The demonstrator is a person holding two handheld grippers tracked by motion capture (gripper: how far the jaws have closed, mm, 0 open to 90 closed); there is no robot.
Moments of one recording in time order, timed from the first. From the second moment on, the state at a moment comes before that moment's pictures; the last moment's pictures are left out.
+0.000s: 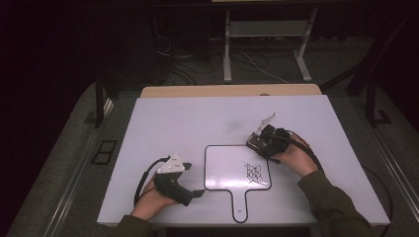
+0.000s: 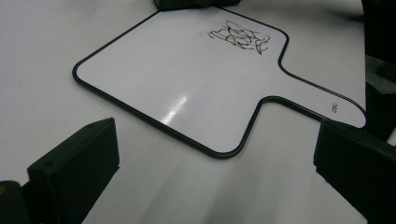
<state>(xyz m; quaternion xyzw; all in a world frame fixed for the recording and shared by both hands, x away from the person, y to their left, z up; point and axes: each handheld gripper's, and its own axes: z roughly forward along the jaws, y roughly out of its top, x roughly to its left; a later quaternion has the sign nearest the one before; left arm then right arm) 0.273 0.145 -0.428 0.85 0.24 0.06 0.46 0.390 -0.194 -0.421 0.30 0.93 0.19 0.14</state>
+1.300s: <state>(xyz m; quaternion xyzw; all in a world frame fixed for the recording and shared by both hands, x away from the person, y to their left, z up) 0.273 0.146 -0.427 0.85 0.23 0.06 0.46 0.350 -0.165 -0.419 0.23 0.95 0.20 0.08</state>
